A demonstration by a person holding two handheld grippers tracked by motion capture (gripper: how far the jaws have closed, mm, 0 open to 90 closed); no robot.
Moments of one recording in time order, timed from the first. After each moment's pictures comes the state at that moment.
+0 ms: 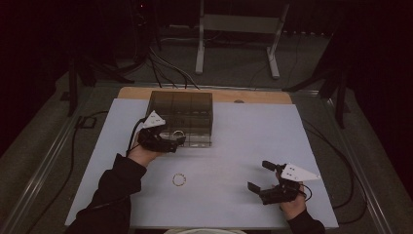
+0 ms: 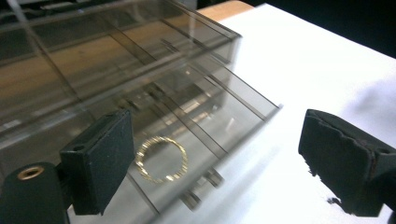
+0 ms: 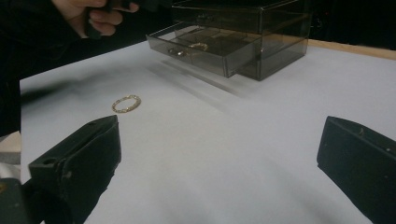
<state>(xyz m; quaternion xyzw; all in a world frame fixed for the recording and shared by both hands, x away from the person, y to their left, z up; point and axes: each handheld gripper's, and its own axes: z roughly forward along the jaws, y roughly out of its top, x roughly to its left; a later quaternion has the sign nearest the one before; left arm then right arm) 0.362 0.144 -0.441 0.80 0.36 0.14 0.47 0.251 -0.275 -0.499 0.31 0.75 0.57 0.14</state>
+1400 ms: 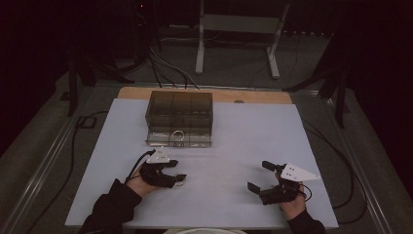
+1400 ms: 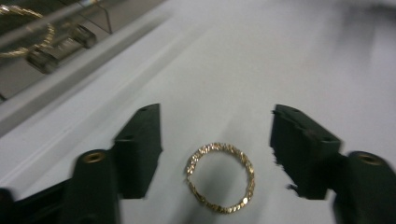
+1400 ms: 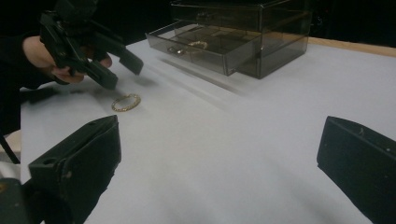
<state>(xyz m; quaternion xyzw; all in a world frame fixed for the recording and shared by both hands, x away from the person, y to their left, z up) 0.305 0.143 -0.506 0.86 0.27 0.06 0.42 0.251 -0.275 -0.500 0.31 0.75 0.57 0.14</state>
